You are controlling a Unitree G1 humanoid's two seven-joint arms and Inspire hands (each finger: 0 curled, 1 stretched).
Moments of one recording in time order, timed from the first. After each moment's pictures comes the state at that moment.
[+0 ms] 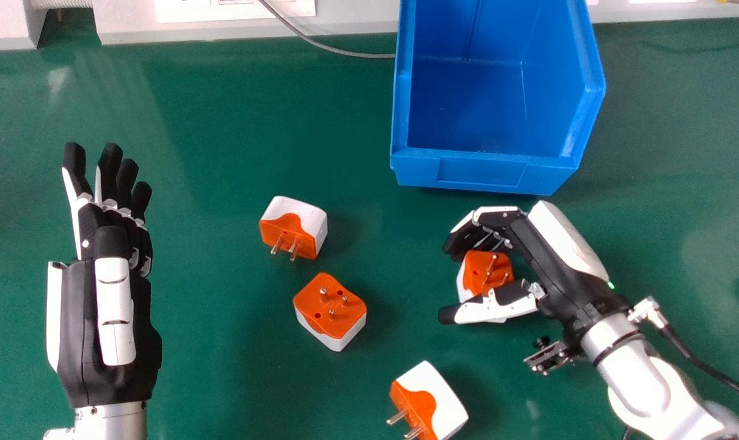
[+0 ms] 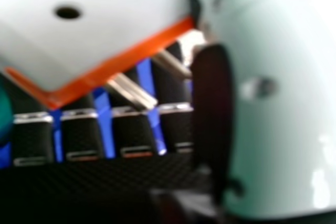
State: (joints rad) left arm 0.01 0.05 0.28 0.62 -0.47 -1.02 -0.54; right arm -0.39 -0.35 0.32 1.04 -0.38 -0.81 -0.19
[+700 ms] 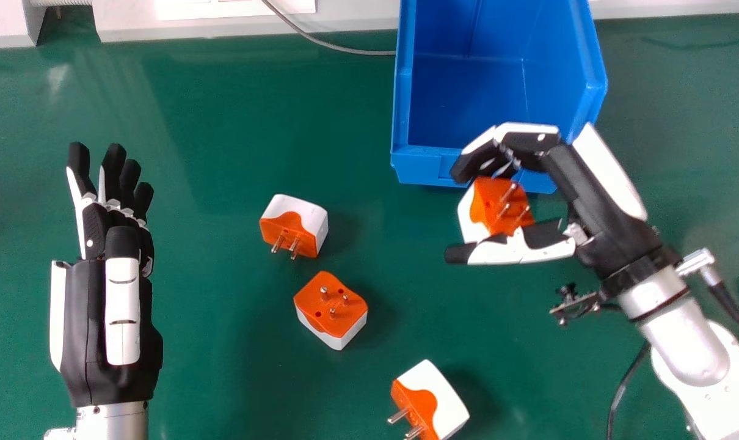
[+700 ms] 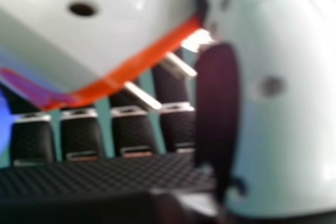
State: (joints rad) left arm 0.01 0.05 0.29 0.62 -0.43 -1.03 -0.51; right arm -0.31 -0.38 0.10 0.57 -0.17 -0.84 0.06
